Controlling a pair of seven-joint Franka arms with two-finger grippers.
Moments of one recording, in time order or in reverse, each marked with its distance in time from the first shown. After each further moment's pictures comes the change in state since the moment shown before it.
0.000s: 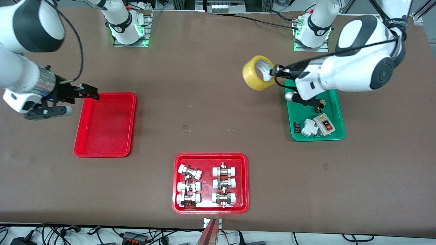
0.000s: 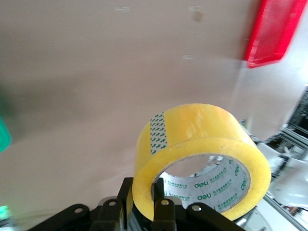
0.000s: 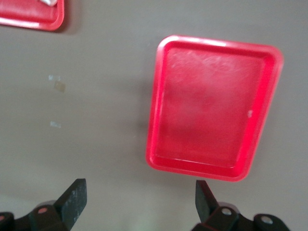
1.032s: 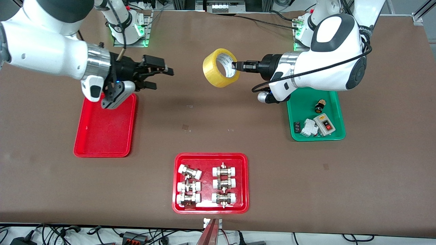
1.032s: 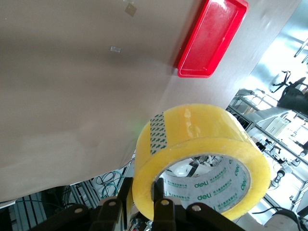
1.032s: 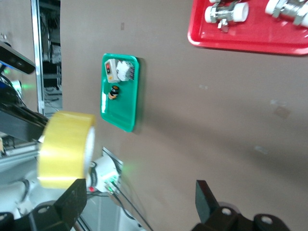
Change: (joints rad) left arm -0.093 0.085 -0.007 0.102 -0.239 0.129 -0.292; right arm 0.237 0.032 0.018 0.135 0.644 0.101 0.115
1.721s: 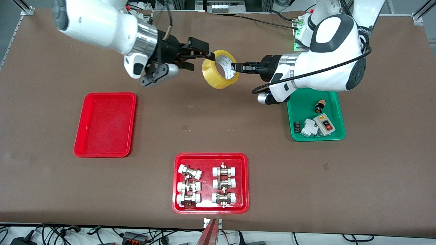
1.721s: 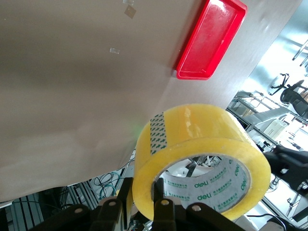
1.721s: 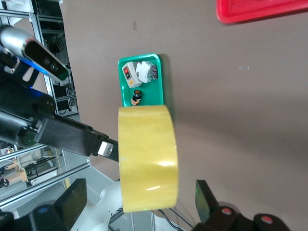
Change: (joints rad) left arm -0.002 0.002 0.000 0.005 0.000 0.005 -0.010; right arm 0.202 0.018 0.002 0.045 0.004 0.146 0.325
